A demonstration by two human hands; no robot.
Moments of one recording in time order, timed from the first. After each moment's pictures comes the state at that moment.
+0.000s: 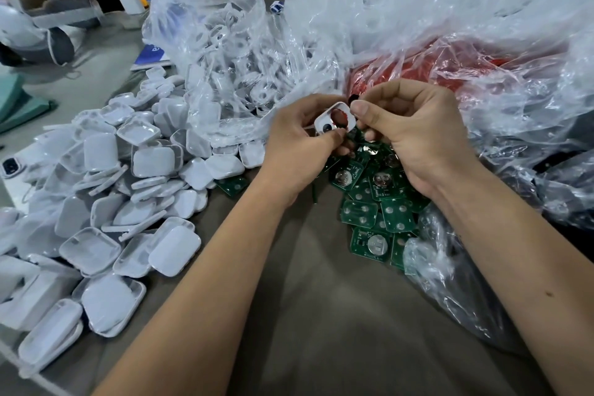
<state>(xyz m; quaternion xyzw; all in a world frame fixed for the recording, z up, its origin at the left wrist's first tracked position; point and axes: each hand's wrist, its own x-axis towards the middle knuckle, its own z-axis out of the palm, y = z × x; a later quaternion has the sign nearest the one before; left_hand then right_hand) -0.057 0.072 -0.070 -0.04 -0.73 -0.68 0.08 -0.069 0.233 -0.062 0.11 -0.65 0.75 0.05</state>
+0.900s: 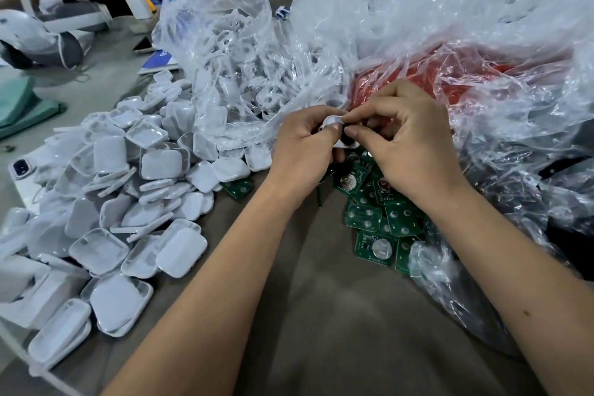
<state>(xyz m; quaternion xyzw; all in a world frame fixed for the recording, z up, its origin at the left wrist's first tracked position) -0.054 0.072 -0.069 -0.02 -0.75 -0.66 0.07 -0.066 0.226 -0.064 0.19 -0.84 0.47 0.21</state>
